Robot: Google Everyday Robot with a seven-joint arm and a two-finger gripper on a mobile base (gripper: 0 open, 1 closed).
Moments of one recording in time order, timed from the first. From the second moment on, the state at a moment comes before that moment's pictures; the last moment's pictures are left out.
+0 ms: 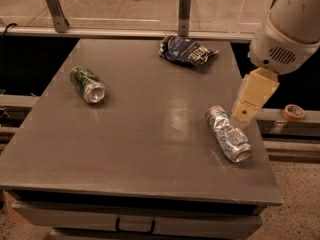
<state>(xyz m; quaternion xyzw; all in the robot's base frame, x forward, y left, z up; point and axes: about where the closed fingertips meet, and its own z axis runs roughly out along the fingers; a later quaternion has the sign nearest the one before) 0.471 -0.177 0.950 -0.55 0.82 -0.01 0.14</state>
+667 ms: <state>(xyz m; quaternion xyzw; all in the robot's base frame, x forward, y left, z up) 0.495 -0.177 0.904 -0.42 0.90 0.02 0.14</state>
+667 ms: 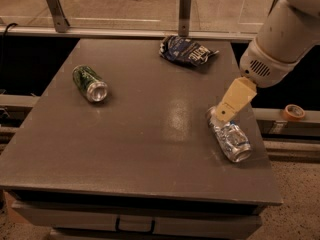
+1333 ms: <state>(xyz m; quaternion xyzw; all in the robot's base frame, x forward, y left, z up) 0.492 -0.188 0.850 -0.31 0.95 0.03 0.11</state>
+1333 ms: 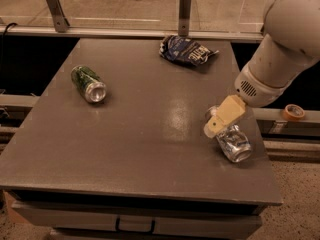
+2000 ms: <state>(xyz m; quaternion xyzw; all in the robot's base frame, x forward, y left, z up) 0.487 -0.179 0.831 -0.27 0.96 0.03 0.11</state>
